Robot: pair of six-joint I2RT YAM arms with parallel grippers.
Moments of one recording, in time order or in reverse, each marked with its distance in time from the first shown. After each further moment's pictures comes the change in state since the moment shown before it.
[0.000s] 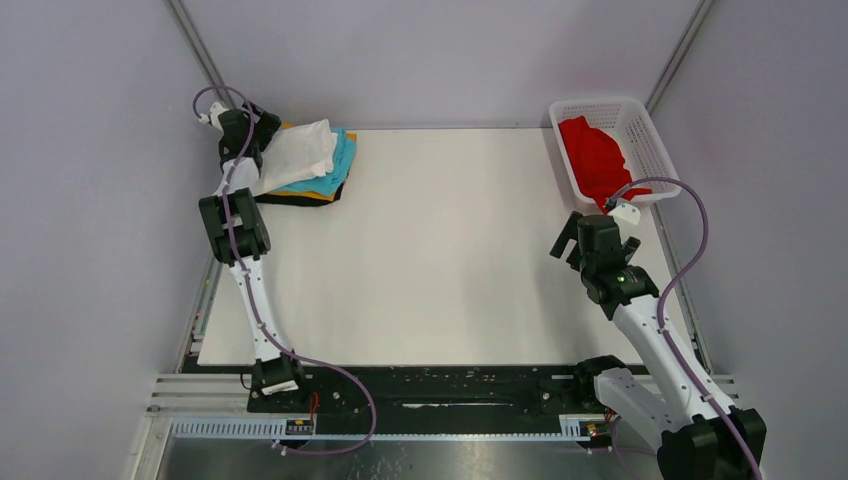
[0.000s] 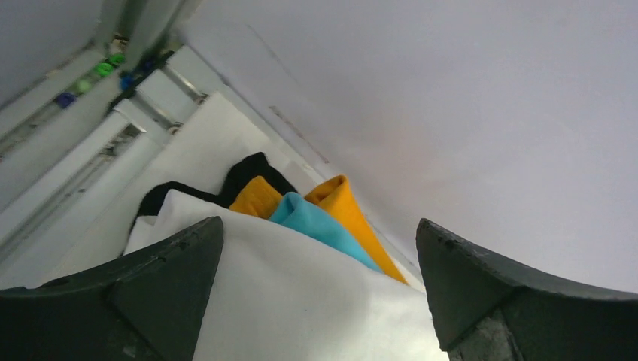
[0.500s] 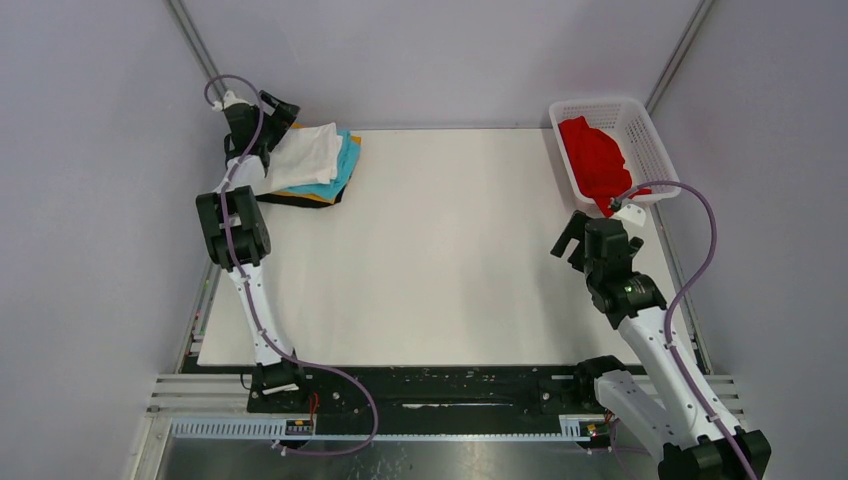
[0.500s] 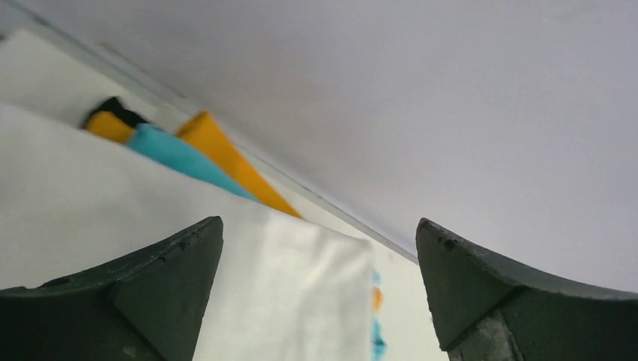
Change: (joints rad) left arm -0.041 -0.179 -0.227 0.114 0.196 -0.051; right arm 0.000 -0.074 0.000 0.009 -0.035 -0.009
